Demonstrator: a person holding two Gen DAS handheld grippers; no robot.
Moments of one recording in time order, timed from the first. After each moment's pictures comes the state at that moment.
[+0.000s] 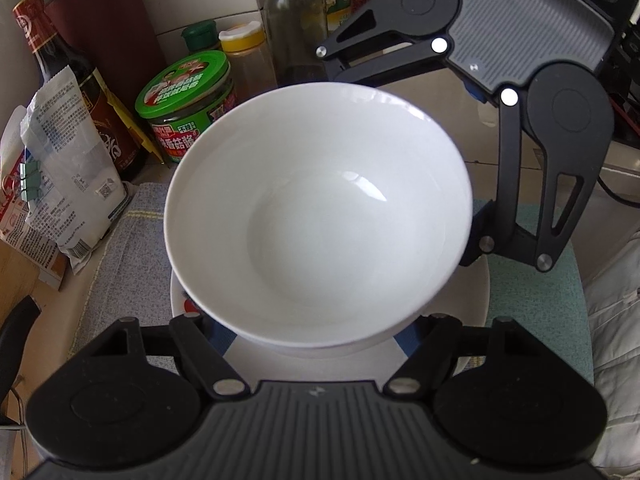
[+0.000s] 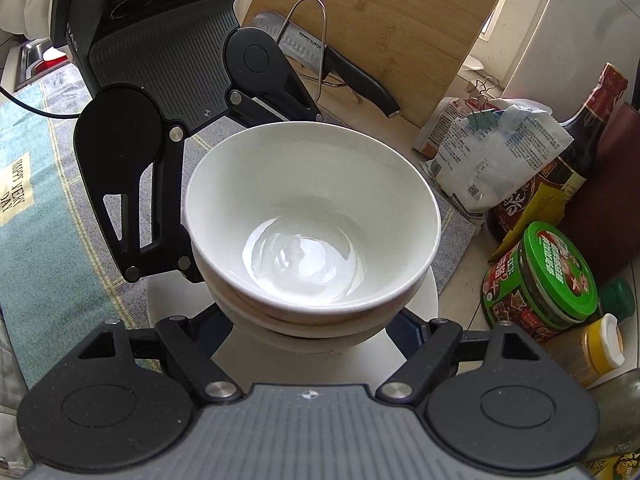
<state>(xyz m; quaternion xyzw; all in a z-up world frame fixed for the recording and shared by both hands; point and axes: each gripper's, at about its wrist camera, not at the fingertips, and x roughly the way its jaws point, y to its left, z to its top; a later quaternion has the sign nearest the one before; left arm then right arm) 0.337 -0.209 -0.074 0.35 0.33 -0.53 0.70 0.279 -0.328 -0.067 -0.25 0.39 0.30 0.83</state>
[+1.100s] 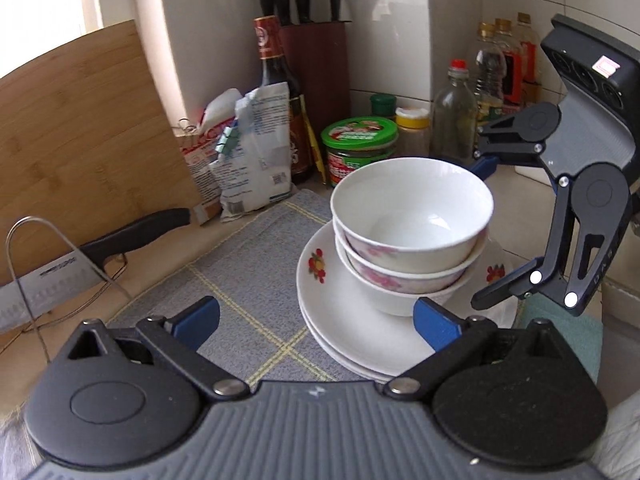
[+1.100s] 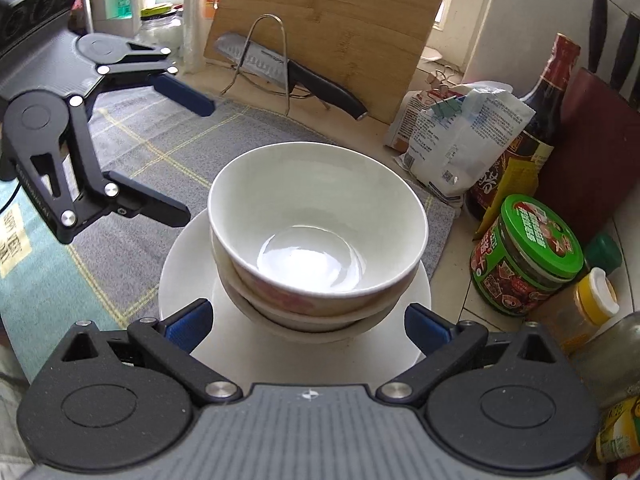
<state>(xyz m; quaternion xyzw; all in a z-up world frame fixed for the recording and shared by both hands) 0.288 -0.131 -0.038 0.17 0.28 -0.33 0.88 0.269 -0.332 -0.056 -0.17 0.40 0.25 0.87</state>
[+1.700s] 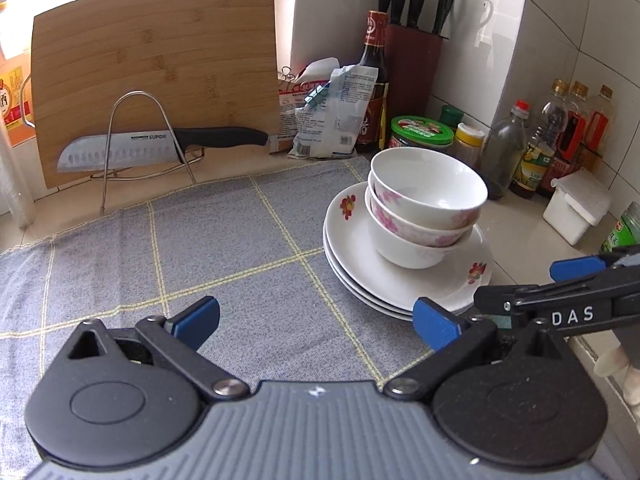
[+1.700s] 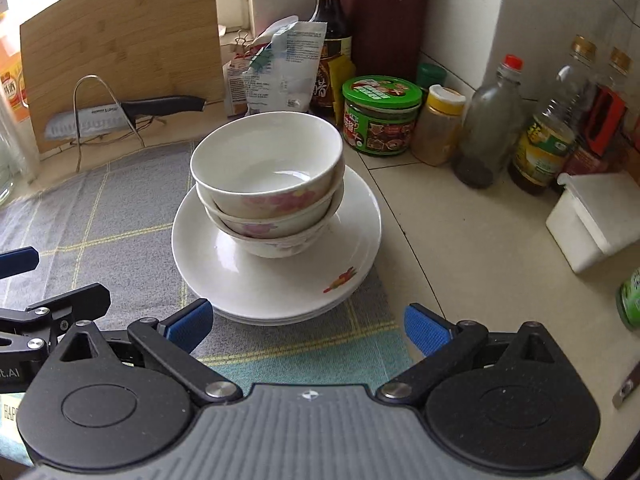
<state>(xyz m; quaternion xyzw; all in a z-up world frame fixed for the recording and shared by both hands) 0.216 -0.092 -0.018 0.03 0.36 -0.21 0.91 0.179 -0.280 -0.034 0.05 0.44 -0.09 0.89</state>
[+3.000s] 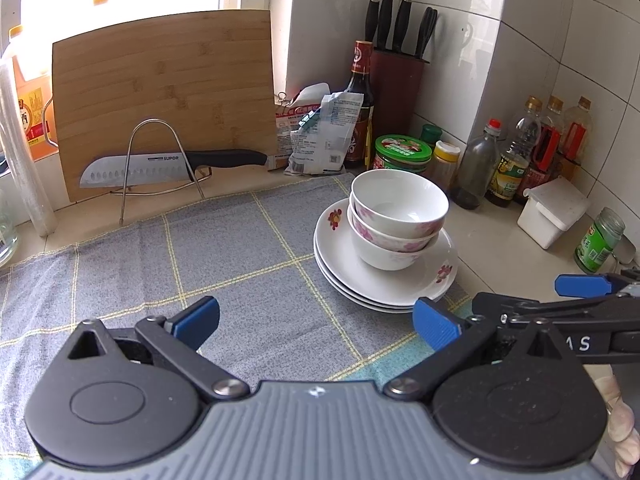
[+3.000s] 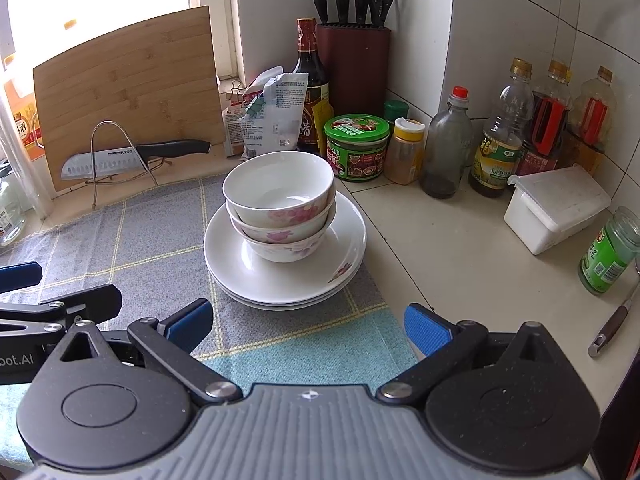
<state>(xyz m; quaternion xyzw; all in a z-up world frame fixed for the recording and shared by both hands) 0.178 -0.076 0.021 0.03 0.35 -0.22 0.91 0.121 -0.249 0.008 0.06 0.39 -0.13 0.91</state>
